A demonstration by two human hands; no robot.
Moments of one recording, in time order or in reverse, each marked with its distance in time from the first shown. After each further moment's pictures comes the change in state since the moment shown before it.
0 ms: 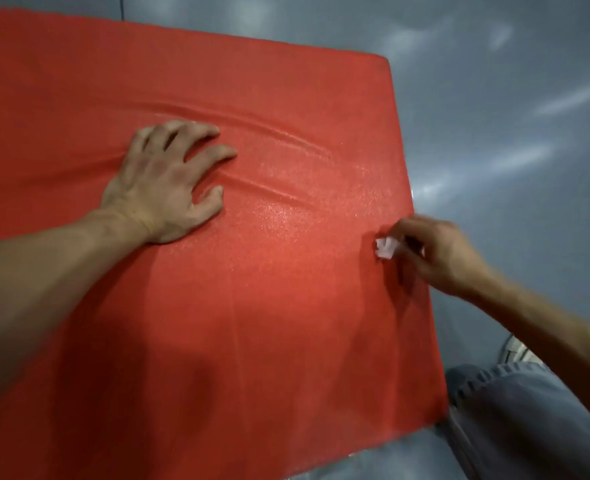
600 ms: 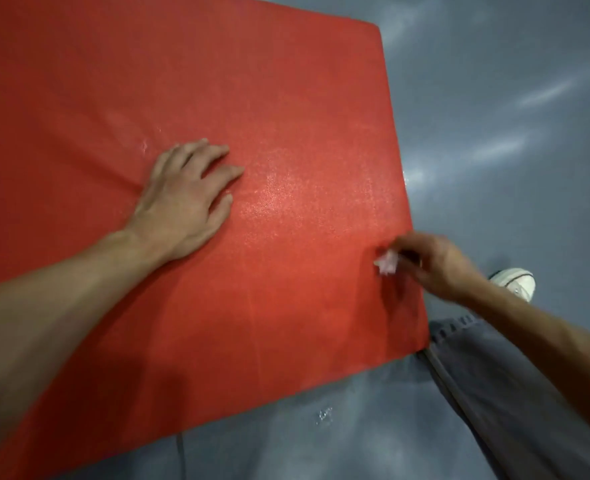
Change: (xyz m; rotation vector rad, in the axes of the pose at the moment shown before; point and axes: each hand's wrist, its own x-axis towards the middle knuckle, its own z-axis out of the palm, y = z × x) left_hand -0.091 0.052 -0.001 -0.166 -0.028 -0.013; right_hand -0.090 -0.029 0.029 0.087 -0.084 0.051
